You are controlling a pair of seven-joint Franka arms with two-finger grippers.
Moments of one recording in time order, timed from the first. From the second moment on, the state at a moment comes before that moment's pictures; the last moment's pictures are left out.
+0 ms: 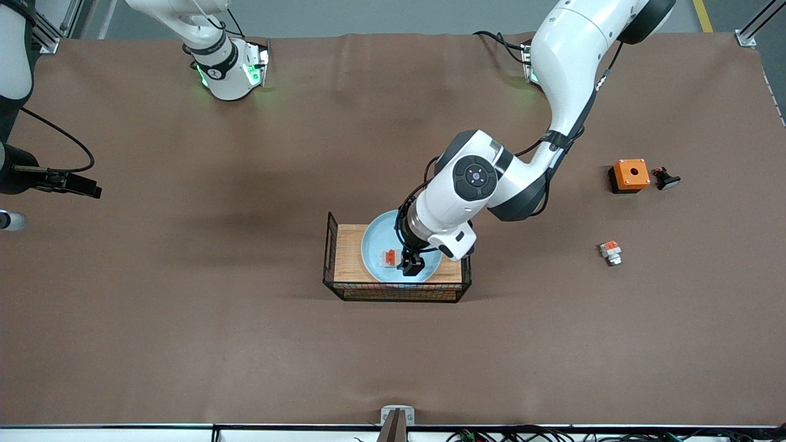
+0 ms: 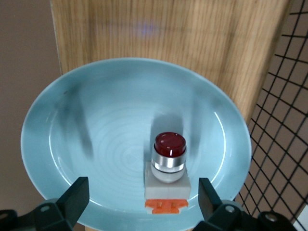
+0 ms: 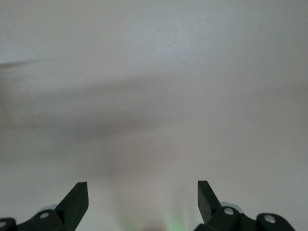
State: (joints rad) left arm -0.46 0.73 -0.28 -1.29 -0.09 2.24 -2.22; right arm -0.02 0.14 -0.10 -1.58 -0.02 1.54 0.02
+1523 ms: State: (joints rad) left arm -0.48 0.74 -0.24 -1.26 -0.09 2.31 -2.22; right arm 0.02 0.14 -0.08 -1.57 -0.02 1.54 0.34
